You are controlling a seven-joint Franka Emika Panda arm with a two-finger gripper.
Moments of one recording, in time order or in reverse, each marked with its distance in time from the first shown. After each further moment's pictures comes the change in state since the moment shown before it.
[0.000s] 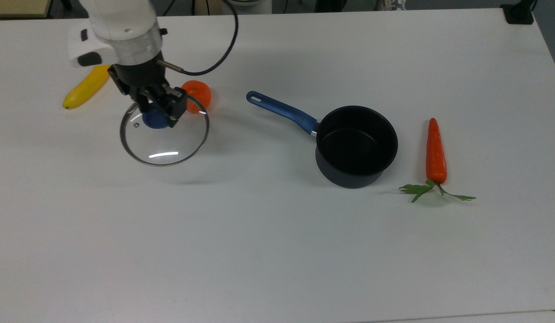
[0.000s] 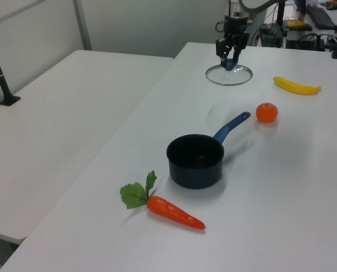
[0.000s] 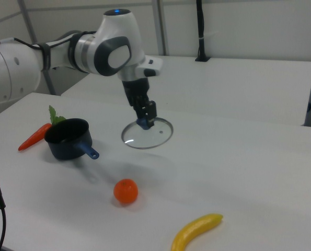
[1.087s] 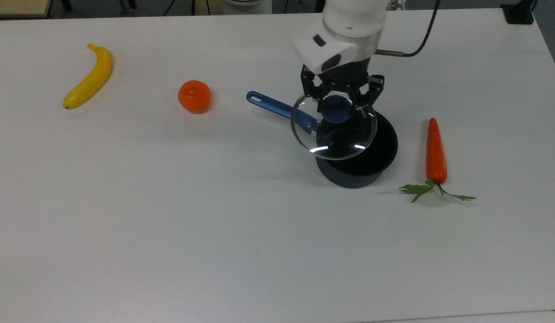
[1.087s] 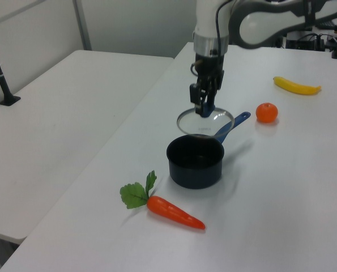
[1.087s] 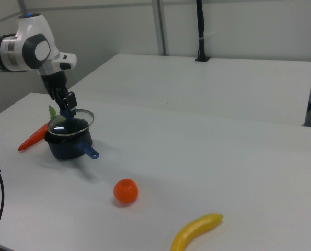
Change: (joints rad) arm 0.454 0.032 0.010 0.037 -0.002 -0.019 0.218
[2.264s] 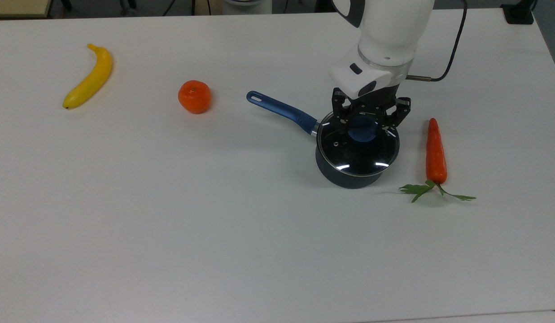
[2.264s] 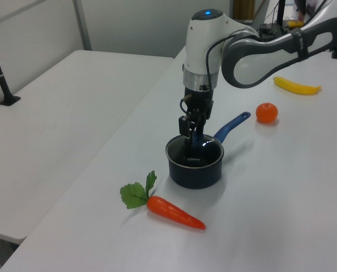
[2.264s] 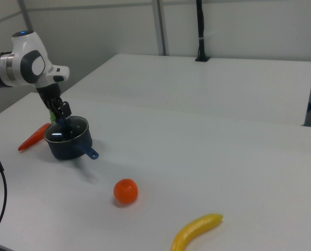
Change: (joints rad) arm 0.077 0.102 -0.001 0.010 -0.009 0.123 0.057
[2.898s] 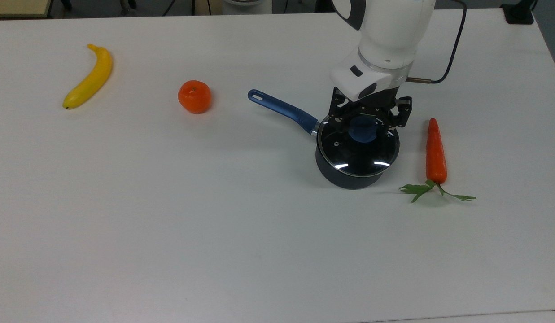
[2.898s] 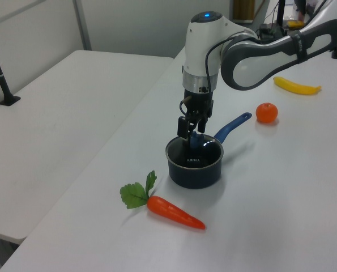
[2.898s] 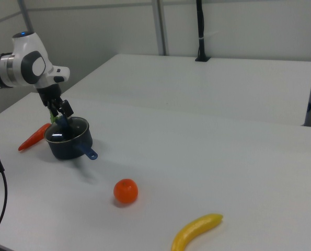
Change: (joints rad) arm 0.002 0.008 -0.001 0.002 -0.002 0.002 0.000
